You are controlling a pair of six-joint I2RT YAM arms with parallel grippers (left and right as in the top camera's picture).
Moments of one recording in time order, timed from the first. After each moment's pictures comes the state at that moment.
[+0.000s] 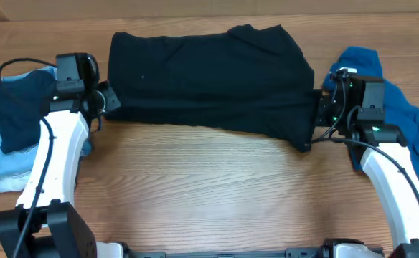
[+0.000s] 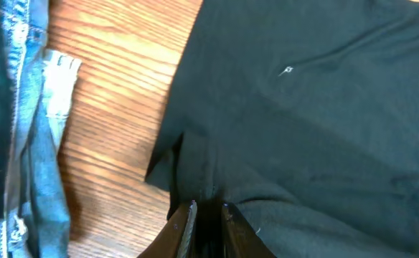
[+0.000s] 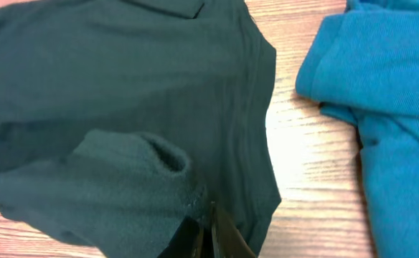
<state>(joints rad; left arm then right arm) 0.11 1.59 1.23 -0.65 0.00 -0.31 -0.04 1.36 0.95 -0.43 -0.15 0.07</state>
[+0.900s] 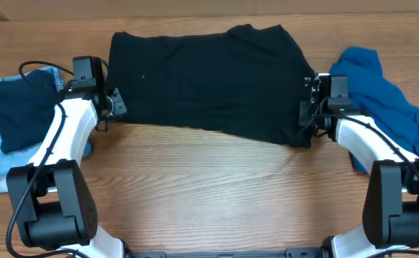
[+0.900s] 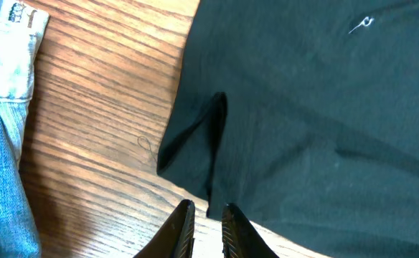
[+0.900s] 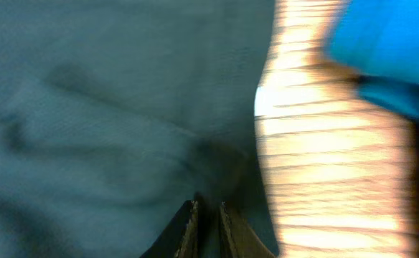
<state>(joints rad) 0.10 1.78 1.23 -0.62 -0.04 -0.29 0.02 1.73 0.97 -0.27 0.02 0.04</state>
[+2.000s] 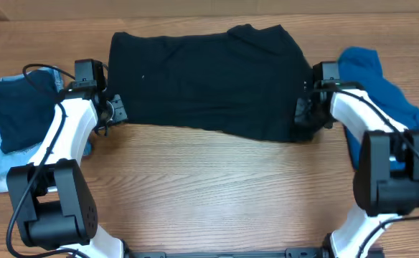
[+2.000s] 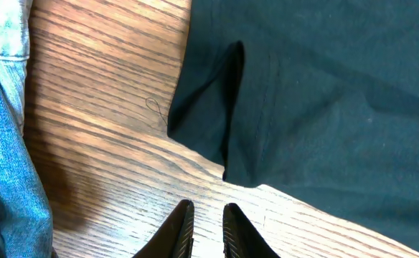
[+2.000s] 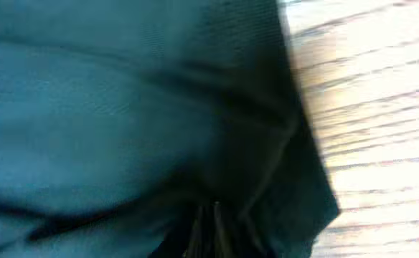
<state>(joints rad) 0.10 1.78 1.23 -0.71 -0.05 -0.25 0.02 1.95 1.24 -0.69 -0.02 0.24</state>
